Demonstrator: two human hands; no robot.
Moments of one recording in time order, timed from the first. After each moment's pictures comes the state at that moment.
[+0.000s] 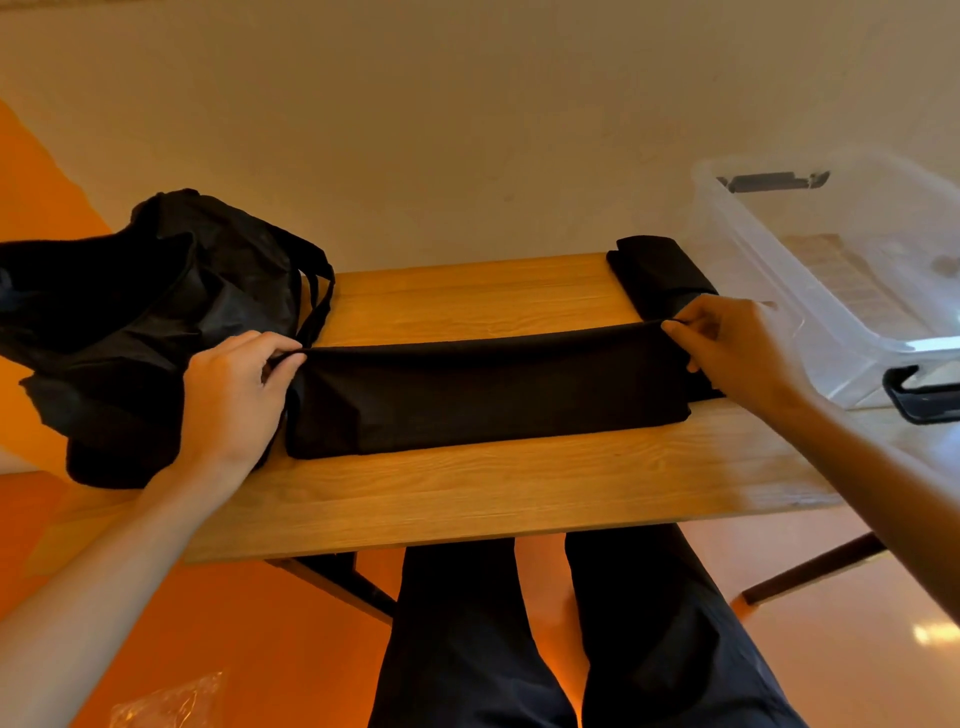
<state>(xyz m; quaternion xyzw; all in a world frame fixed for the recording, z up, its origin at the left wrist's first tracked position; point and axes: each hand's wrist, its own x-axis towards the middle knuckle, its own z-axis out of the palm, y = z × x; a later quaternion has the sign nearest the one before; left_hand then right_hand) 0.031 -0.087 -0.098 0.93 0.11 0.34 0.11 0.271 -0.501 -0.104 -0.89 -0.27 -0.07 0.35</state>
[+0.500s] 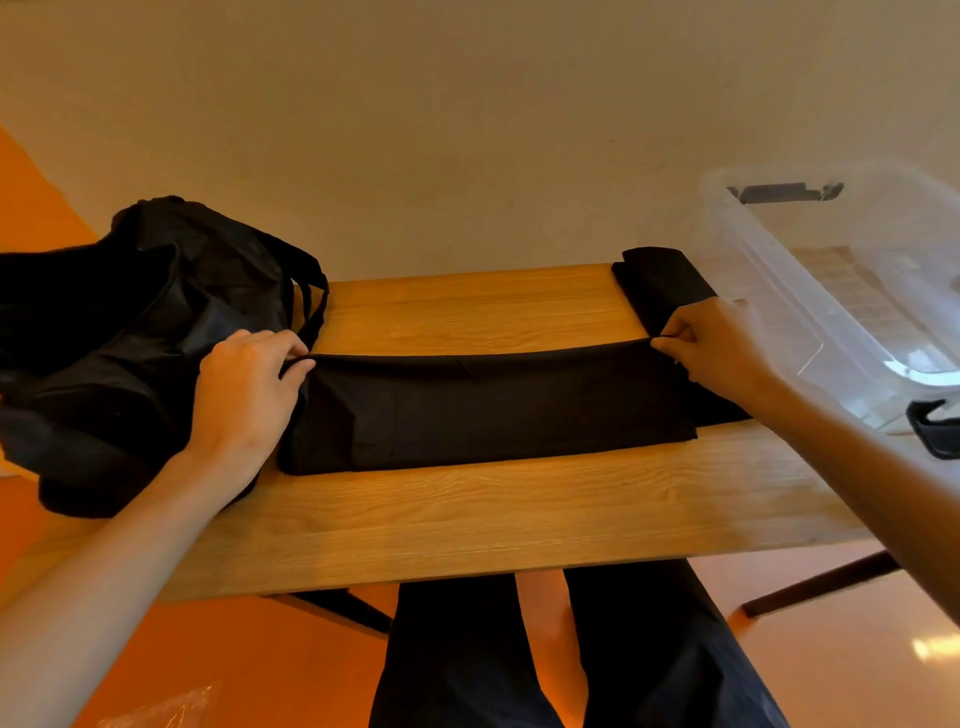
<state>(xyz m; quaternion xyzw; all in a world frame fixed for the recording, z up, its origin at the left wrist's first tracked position) 0.068 -0.079 -0.098 0.95 0.16 0.27 0.05 0.318 -0.472 -0.112 -0.94 -0.24 -0.02 0.25</state>
